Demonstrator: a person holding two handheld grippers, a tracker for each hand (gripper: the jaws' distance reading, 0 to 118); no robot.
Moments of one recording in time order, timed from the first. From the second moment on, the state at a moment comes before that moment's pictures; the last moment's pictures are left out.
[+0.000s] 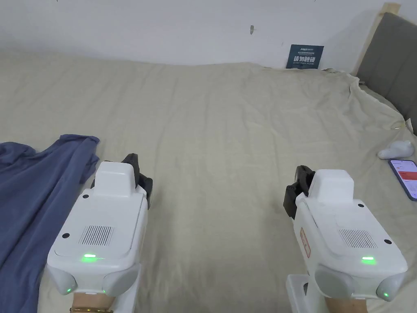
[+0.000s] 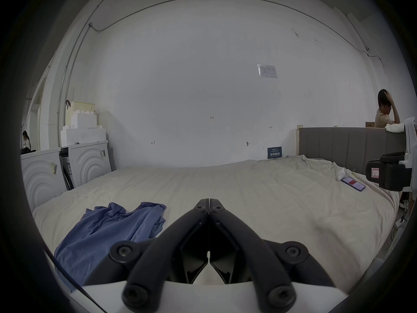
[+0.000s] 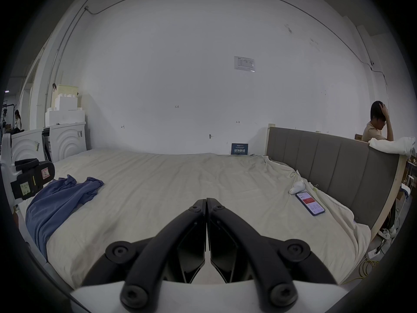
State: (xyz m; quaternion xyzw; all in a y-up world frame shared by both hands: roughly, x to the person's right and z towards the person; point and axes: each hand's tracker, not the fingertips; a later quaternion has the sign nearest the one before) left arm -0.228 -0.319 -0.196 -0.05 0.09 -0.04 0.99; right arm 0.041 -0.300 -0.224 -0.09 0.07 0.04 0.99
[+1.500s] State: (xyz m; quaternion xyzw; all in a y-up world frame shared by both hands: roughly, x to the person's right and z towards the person) left arm -0.349 -0.300 -0.085 -0.04 0.31 -0.02 0.95; right arm -0.121 -0.291 -0.218 -0.07 0.29 0.07 0.95
